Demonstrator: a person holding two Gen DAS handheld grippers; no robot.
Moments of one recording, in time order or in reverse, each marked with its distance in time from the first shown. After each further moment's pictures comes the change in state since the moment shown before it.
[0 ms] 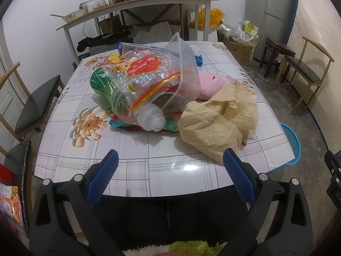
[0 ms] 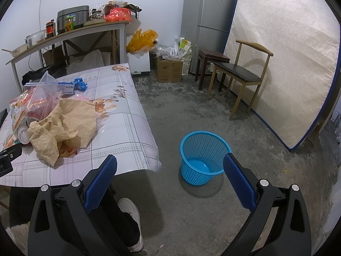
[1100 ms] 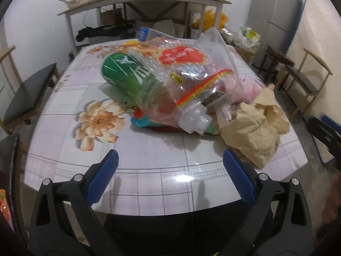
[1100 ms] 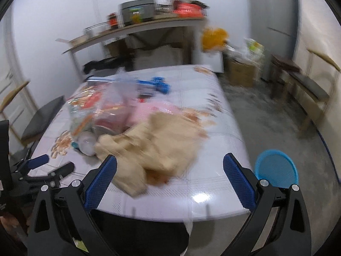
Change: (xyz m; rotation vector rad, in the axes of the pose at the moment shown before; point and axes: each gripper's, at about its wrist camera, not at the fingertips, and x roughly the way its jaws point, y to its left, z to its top) left arm 0.047 0.077 -0.002 -0.062 0.007 -0.108; right arm 0.041 0.128 0.050 -0.219 0.005 0.507
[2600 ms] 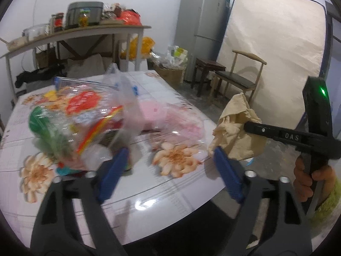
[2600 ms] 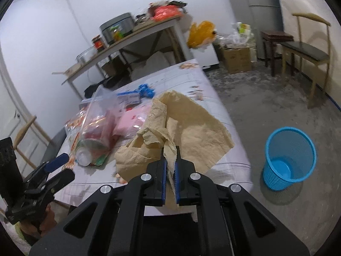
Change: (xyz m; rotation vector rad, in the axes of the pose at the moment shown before) left arm -0.007 -0.077 0.010 0.248 -0.188 -0.415; right arm -0.018 -0.111 -0.047 0.341 -0.056 0.061
